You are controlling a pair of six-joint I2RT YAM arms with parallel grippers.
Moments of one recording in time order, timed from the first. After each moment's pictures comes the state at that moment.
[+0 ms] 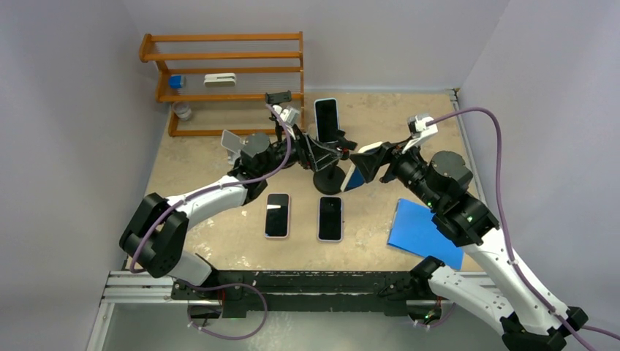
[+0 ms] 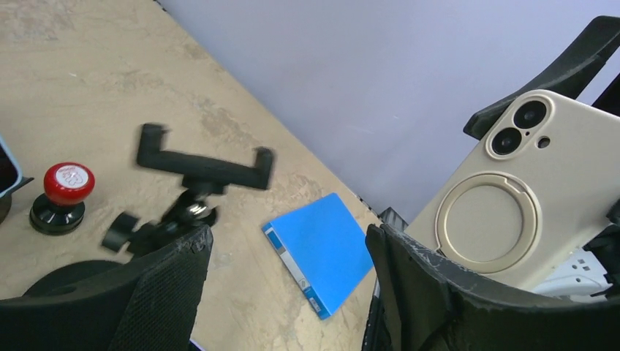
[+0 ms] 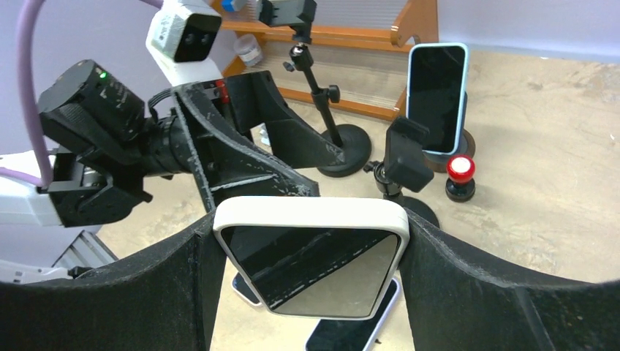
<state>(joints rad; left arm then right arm) -0.62 1.48 0.87 0.71 0.50 -0.70 0.62 0.77 1.02 -0.33 -0.01 0.36</state>
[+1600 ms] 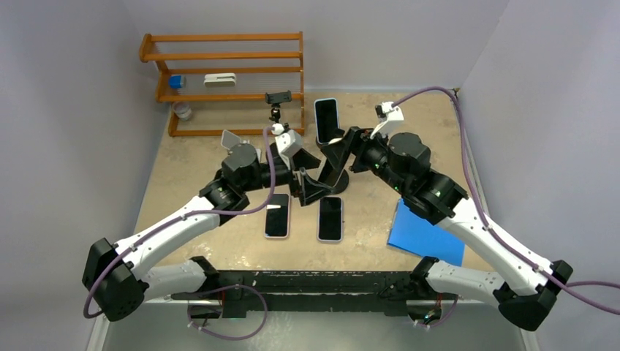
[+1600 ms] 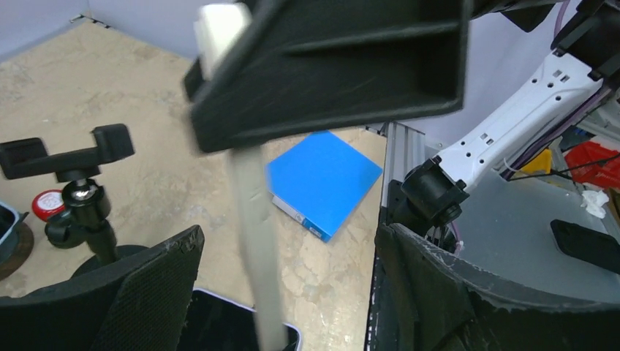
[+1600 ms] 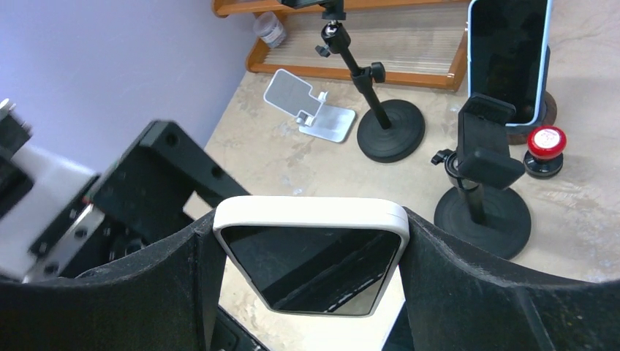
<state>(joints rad) -0.70 1.11 0.84 0.31 0.62 -0.30 0.77 1.01 1.14 -0.32 0.12 0.55</state>
